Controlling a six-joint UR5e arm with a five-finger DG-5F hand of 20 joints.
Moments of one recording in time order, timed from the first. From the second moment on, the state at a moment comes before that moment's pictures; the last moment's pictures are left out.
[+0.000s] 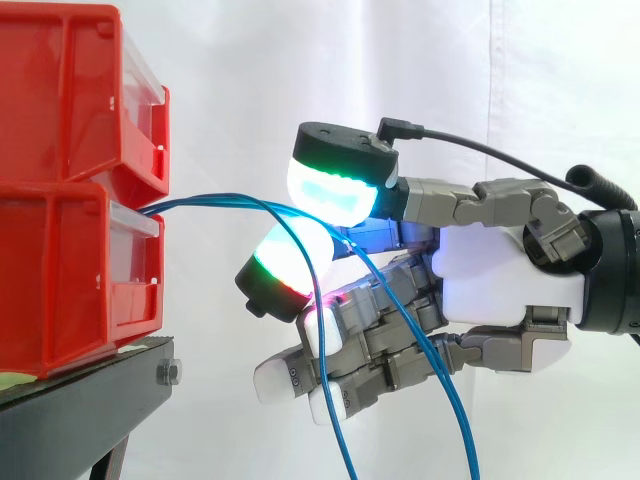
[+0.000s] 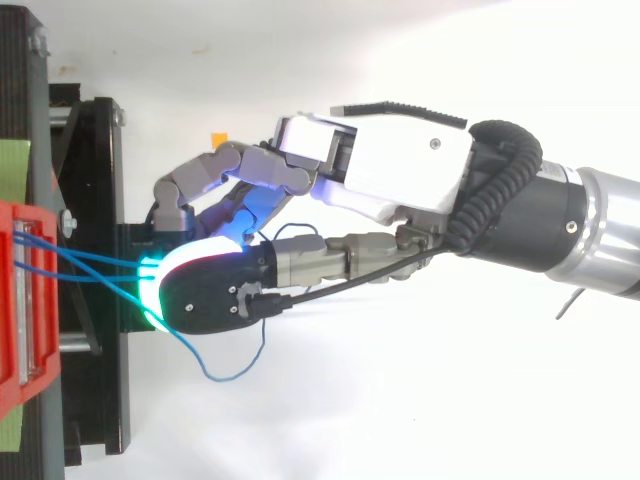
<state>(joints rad) 0.16 -2.29 -1.24 -2.68 -1.23 -0.23</state>
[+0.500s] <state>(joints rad) 0.16 -2.29 -1.24 -2.68 -1.23 -0.24</state>
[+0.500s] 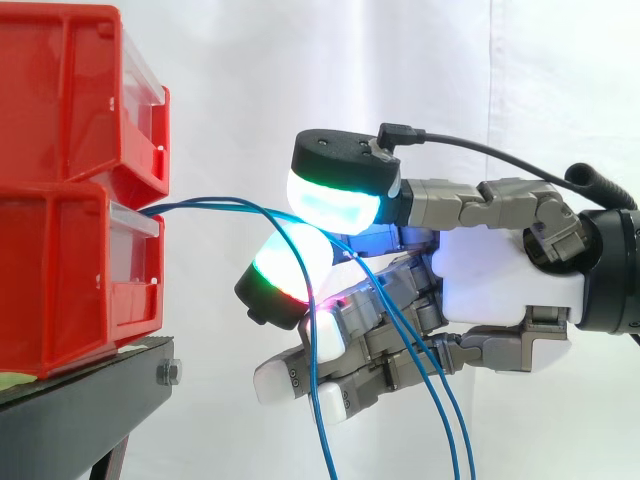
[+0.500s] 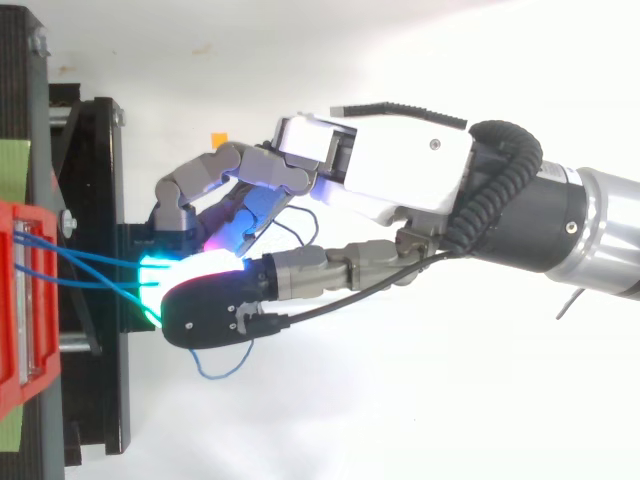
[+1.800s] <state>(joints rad) 0.16 -2.29 -1.24 -2.68 -1.23 -0.24</state>
